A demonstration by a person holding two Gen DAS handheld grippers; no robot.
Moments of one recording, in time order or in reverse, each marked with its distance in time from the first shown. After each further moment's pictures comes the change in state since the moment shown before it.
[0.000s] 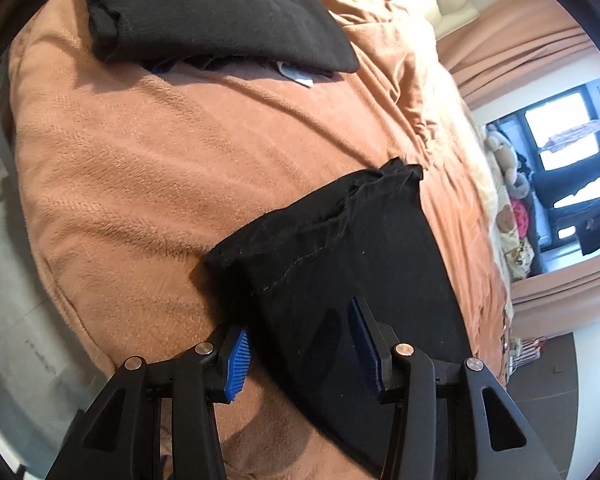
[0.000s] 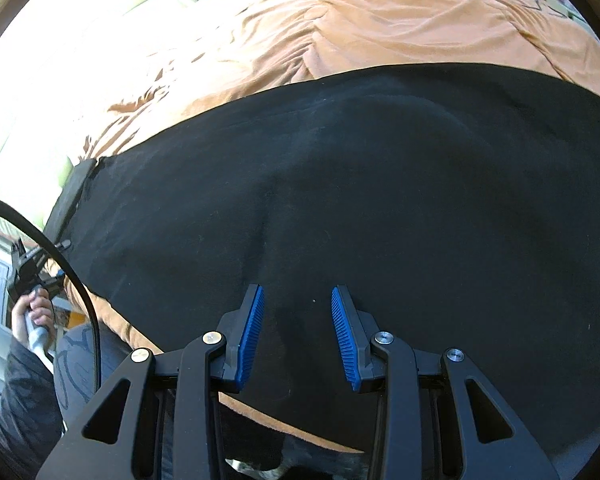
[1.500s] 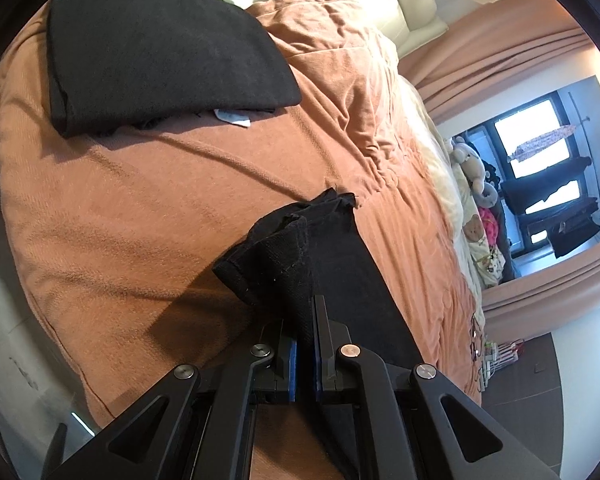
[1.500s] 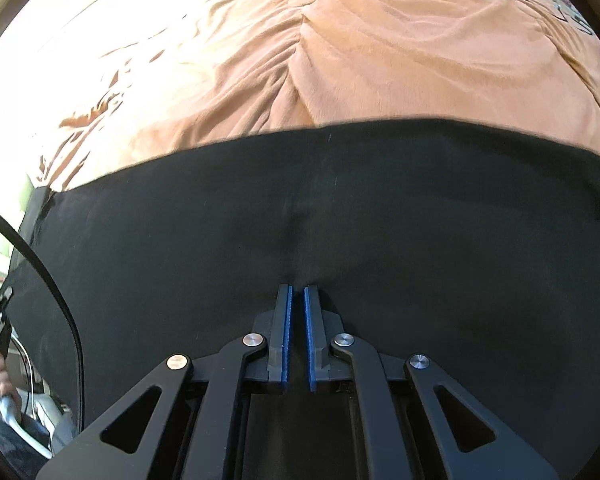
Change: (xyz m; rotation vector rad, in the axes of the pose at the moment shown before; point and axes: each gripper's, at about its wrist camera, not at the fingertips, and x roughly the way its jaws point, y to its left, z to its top) left arm -0.027 -0.039 0.018 0.022 -0.055 -0.098; right arm 0.101 0.019 0.115 0.015 0.071 -0.105
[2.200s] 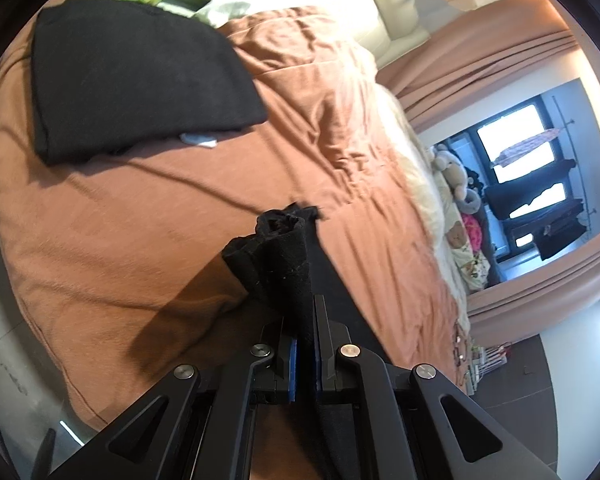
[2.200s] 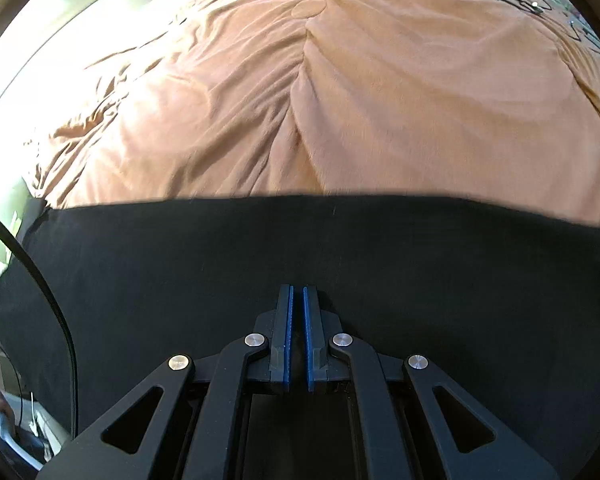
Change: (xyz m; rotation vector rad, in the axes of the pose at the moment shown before) left arm -0.020 -0.031 0.000 0.018 -0.045 -0.061; right arm 0.002 0.004 0.026 -0.015 0.004 0.001
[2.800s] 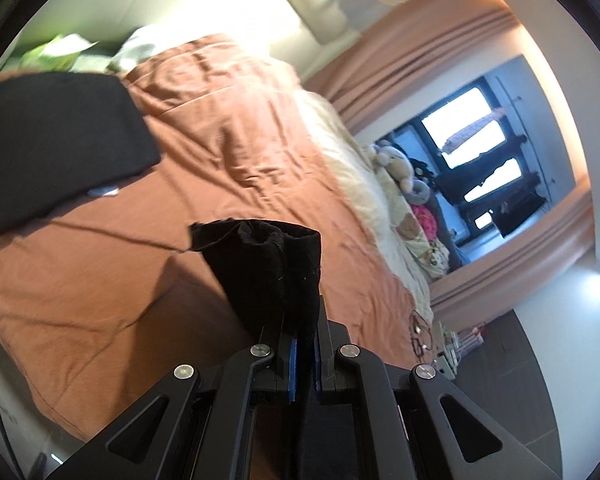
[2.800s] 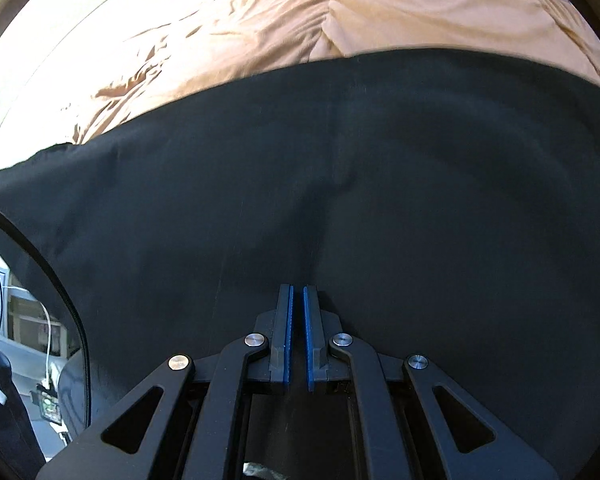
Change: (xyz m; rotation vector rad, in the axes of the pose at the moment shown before) left arm -0.038 -0.116 0.001 0.147 -0.026 -0.138; right arm -0.041 0.000 -0.091 0.006 0.047 0.107
